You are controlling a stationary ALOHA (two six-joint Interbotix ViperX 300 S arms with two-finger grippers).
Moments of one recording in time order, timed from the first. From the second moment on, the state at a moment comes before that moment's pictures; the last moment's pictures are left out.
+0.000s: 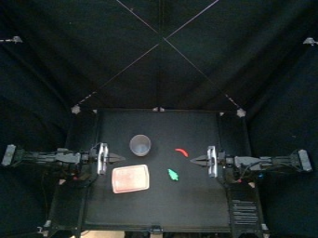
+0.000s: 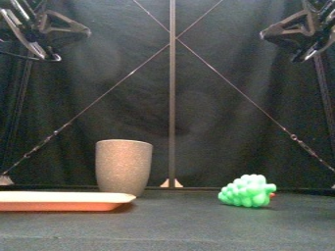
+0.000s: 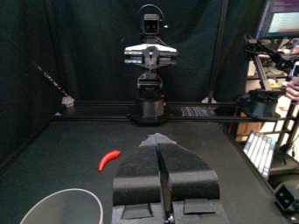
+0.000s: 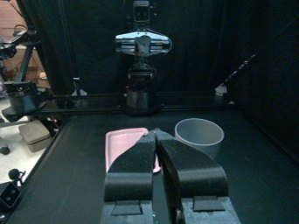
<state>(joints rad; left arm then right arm) 0.00 -0.97 1.19 0.00 -0.29 0.00 0.00 -0.97 1.17 0.00 -0.29 0.00</state>
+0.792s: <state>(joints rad) 0.03 -0.97 1.19 0.00 -0.23 0.00 -0.37 -0.35 1.00 0.21 0.20 0.12</state>
